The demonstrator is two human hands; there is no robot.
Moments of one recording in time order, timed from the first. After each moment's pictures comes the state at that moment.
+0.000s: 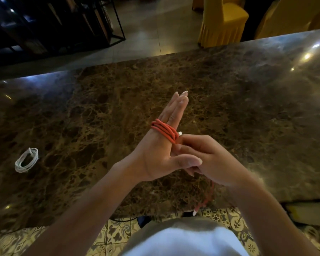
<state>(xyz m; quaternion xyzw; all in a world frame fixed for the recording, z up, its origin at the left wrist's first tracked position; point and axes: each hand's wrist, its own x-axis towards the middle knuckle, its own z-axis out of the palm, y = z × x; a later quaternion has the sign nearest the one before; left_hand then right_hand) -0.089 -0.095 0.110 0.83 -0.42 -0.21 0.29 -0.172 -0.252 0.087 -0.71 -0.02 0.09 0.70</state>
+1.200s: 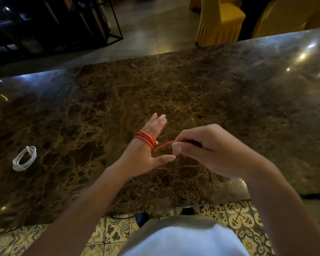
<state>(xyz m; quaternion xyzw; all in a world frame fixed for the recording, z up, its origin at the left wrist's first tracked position) -0.061 -0.052 0.023 0.83 -0.42 -0.12 0.34 -0.172 -0.264 0.124 -0.90 -0.10 0.06 0.43</state>
